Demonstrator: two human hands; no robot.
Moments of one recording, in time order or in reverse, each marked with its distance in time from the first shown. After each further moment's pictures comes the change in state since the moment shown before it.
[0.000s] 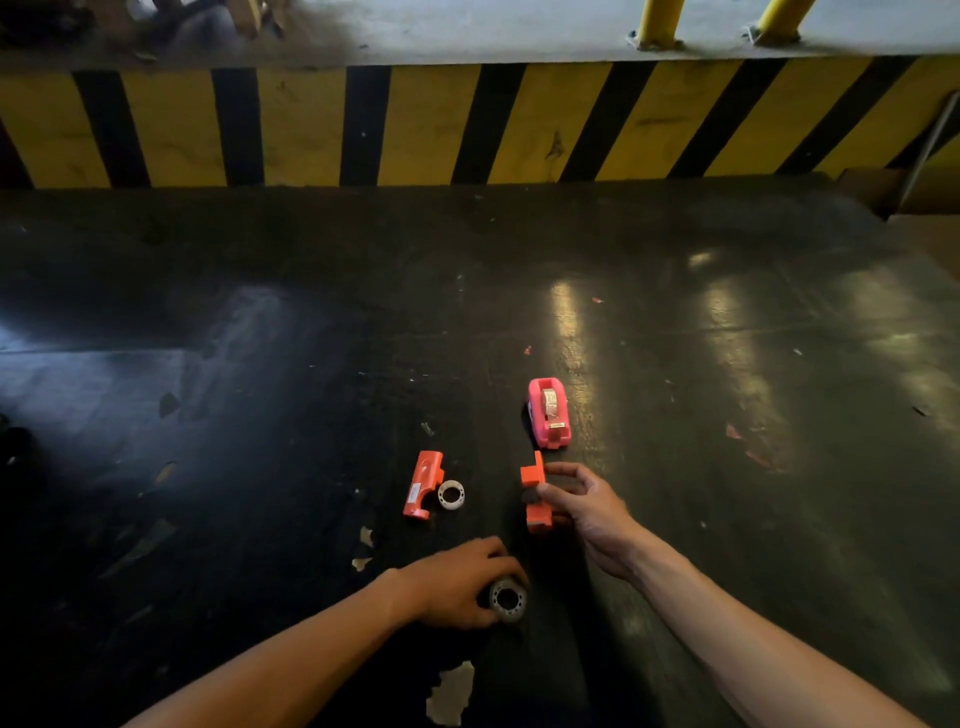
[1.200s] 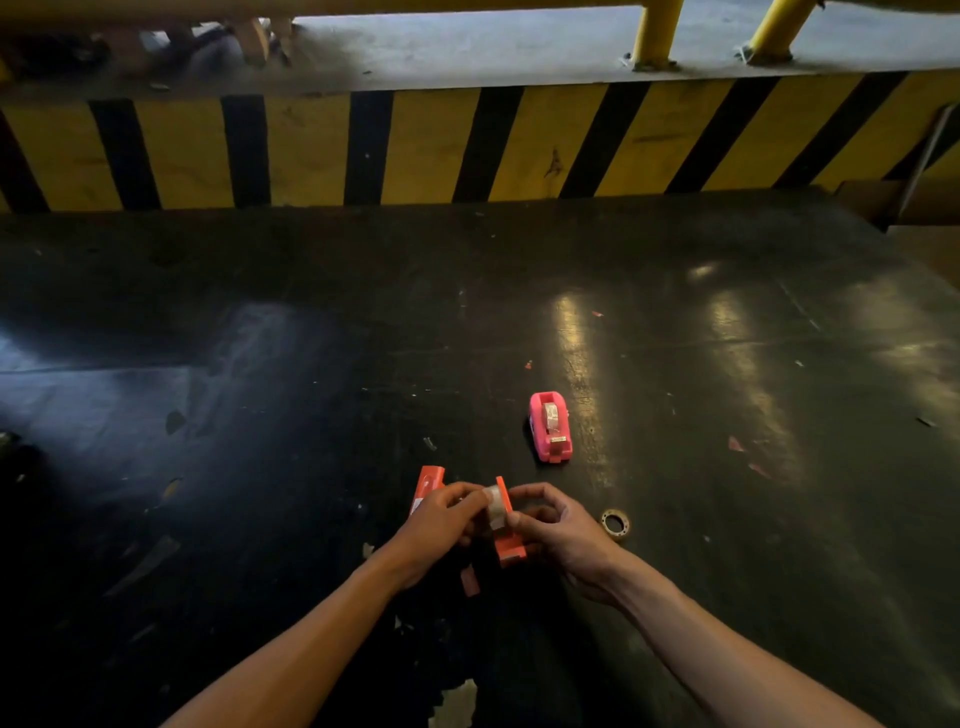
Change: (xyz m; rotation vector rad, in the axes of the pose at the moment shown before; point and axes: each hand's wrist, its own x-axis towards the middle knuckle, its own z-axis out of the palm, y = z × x) left_hand -0.001 0.000 -0.046 -0.982 0.492 -0.389; right_hand -0.017 -0.005 0.024 -0.136 -0.218 -0.011
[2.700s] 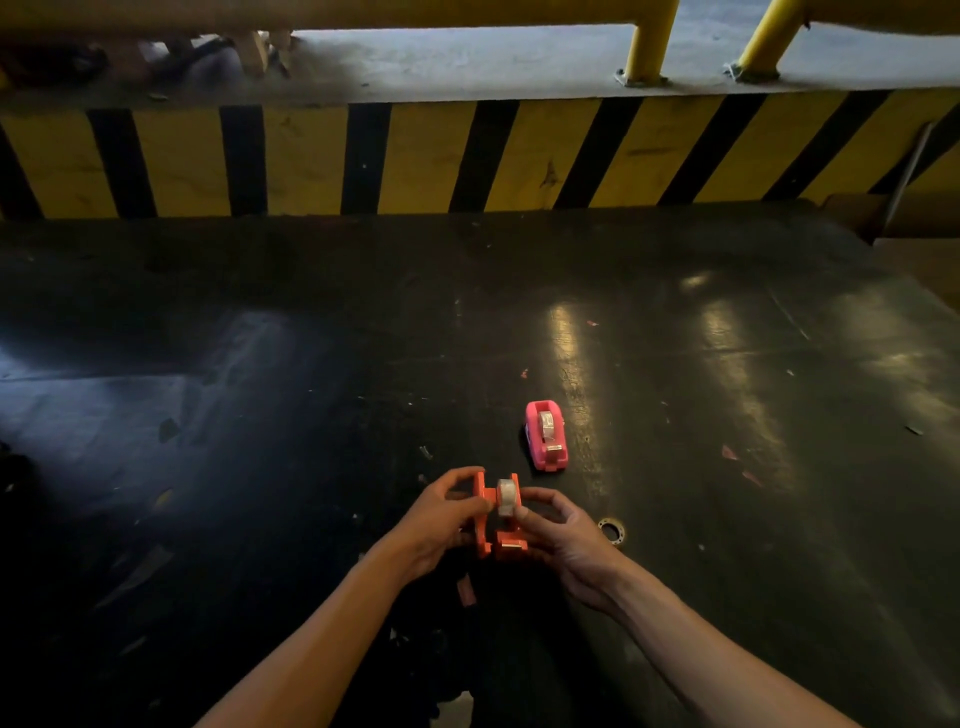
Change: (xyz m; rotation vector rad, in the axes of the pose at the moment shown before) left_hand 0.000 0.029 0.002 -0.333 -0.028 -0.124; right_hand 0.003 0.001 -0.007 0.300 0.005 0.067
